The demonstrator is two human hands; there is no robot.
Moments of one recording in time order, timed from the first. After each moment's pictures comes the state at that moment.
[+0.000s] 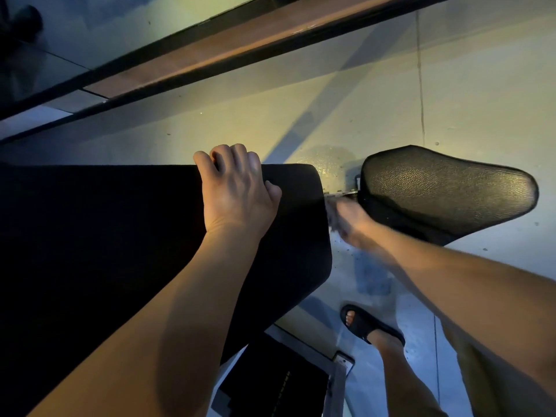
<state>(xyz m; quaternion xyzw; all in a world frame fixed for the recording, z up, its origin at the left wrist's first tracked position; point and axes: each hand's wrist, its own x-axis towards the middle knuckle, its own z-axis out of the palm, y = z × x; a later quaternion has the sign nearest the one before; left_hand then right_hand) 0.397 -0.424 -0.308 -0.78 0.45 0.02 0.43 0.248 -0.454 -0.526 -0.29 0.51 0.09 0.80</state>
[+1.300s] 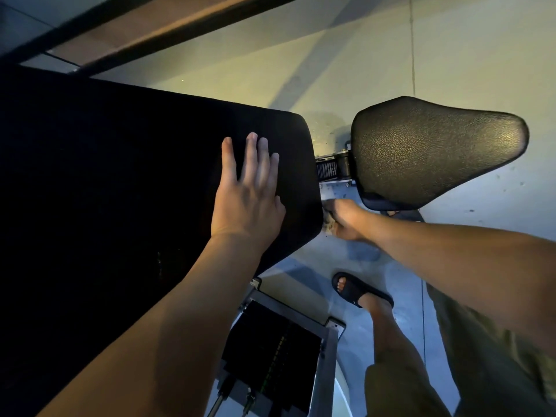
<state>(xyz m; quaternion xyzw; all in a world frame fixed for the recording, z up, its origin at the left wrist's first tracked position) 0.337 -0.348 -0.318 -0.65 0.57 0.07 0.49 0.198 -0.384 -0.536 -0.12 0.53 0.14 0.83</state>
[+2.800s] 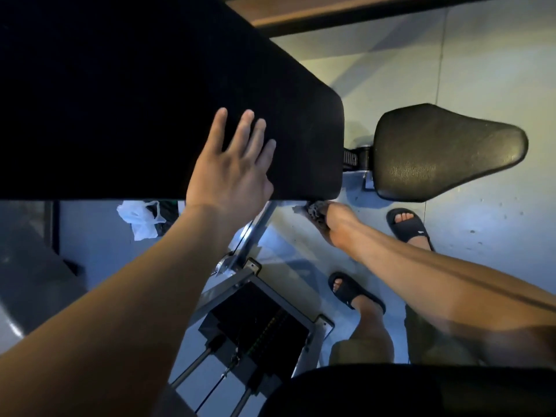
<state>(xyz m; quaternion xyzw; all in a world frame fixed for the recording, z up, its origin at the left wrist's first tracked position) 0.318 -0.241 -0.196 -0.70 0.55 0.02 0.46 0.193 -0.288 -0.406 0.00 0.61 -0.01 0.79</state>
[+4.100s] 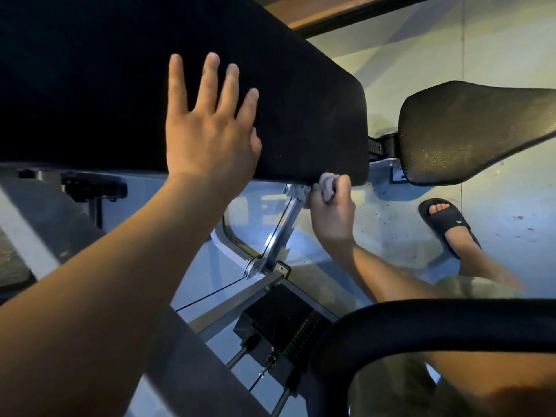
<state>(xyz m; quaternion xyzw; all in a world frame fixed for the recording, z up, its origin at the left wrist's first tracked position) 0.337 -0.220 -0.142 -0.74 0.50 -0.12 0.44 0.199 -0.213 -0.338 -0.49 0.45 -0.26 0.70</state>
